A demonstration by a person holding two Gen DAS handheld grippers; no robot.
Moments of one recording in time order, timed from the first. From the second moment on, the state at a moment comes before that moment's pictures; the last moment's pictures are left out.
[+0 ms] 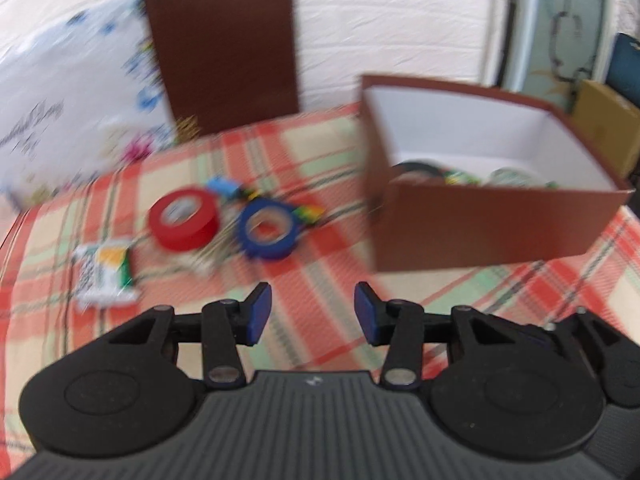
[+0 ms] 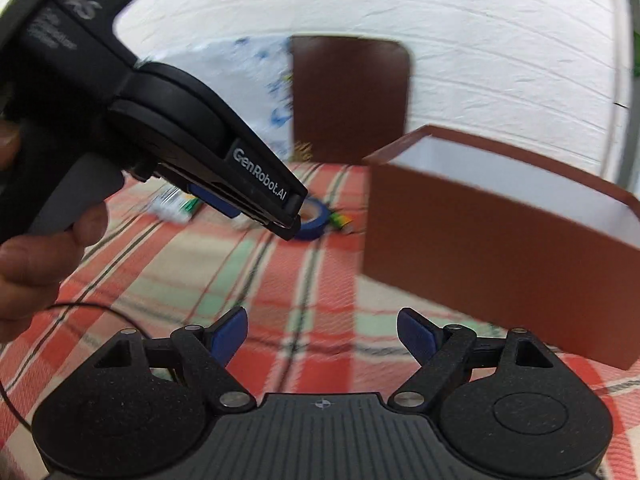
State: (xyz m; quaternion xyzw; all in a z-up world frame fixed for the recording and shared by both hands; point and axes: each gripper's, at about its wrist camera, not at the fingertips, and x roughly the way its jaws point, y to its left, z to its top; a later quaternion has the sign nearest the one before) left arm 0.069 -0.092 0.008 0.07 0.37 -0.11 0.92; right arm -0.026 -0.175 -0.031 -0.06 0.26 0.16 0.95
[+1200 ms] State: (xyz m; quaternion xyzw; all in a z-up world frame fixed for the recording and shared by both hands) left arm 0.070 0.190 -0.070 -0.15 0.25 0.20 0.93; right arm 0.145 0.040 -0.049 -0.04 0.29 0.28 0.91
